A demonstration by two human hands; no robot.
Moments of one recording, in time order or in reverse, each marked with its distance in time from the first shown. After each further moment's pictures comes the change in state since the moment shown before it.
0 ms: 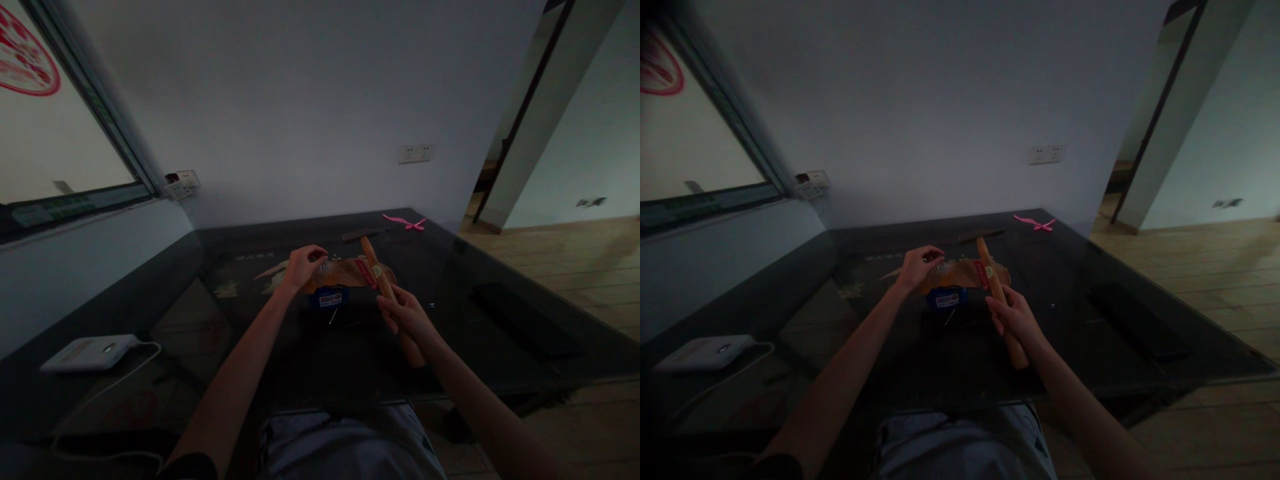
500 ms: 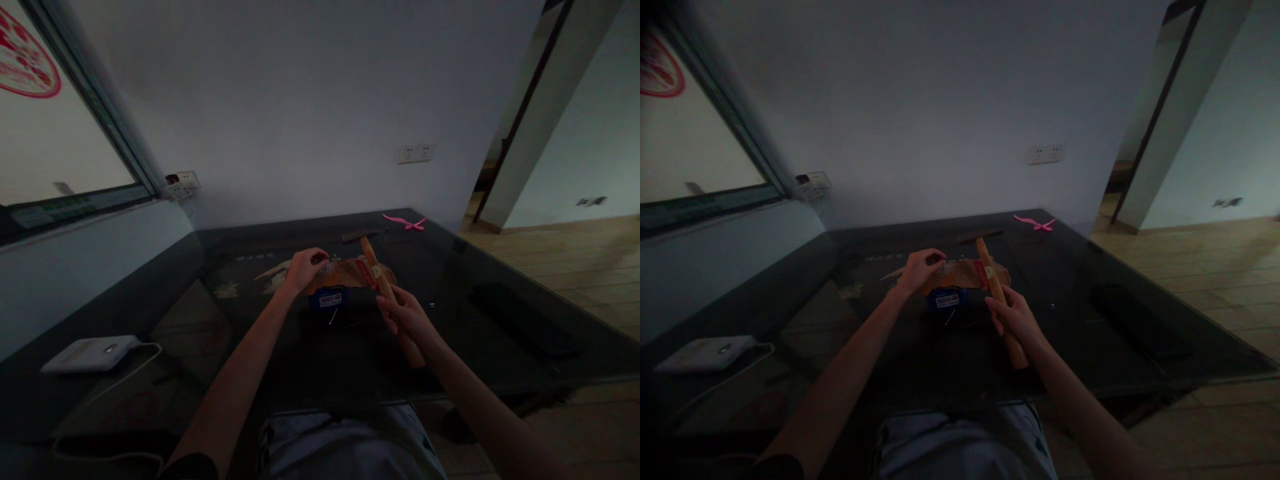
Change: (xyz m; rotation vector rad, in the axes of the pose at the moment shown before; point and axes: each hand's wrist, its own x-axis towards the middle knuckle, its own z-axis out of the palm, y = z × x) left_hand -0.002 0.001 0.001 0.070 -0.081 -0.006; right_hand 0.000 -0.002 0.002 -0.003 0.001 0.008
